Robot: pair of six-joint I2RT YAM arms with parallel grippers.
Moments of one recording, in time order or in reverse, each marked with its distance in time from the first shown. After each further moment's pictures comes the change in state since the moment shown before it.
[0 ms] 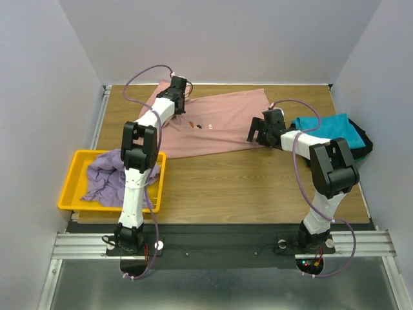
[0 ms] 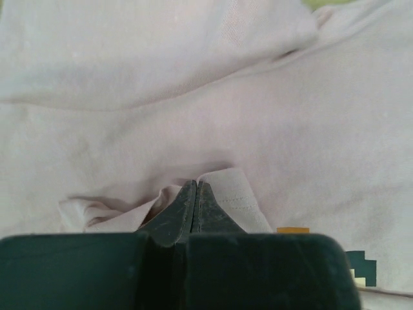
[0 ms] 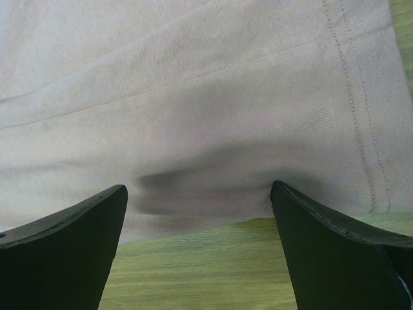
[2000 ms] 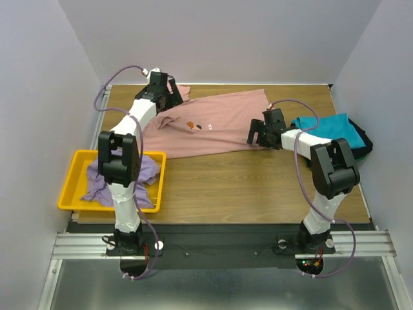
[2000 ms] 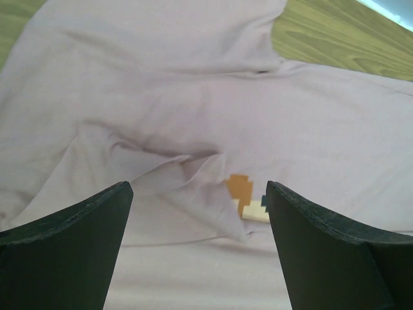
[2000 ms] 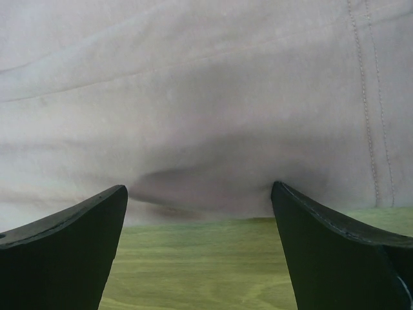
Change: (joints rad) left arm 0.087 -0.383 -0.334 0.097 0.137 -0.364; right arm 0.000 -0.013 0.021 -0.082 -0.058 -0.030
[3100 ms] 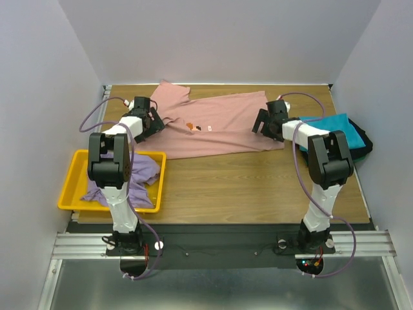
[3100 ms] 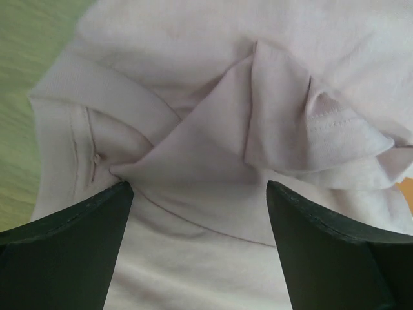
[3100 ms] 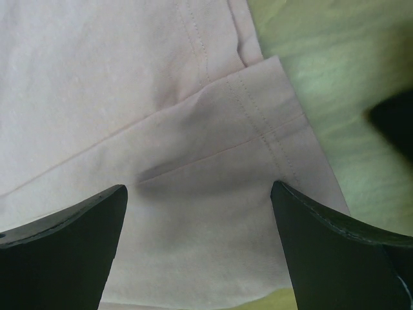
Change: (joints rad) left arm 0.142 -0.031 -0.359 0.087 -0.013 -0.041; right arm -0.058 0.121 0.158 -0.032 0.124 0.073
